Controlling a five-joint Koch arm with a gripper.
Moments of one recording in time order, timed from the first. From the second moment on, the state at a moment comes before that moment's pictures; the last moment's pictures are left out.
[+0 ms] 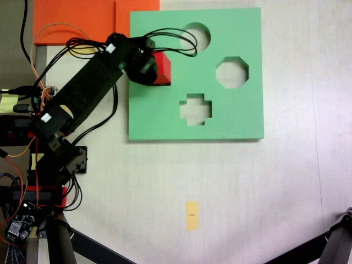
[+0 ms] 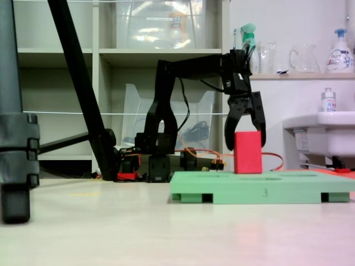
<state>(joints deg) -49.3 79.3 76.6 81.9 135.4</state>
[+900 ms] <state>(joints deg) -50.5 77.5 76.6 81.8 138.4</state>
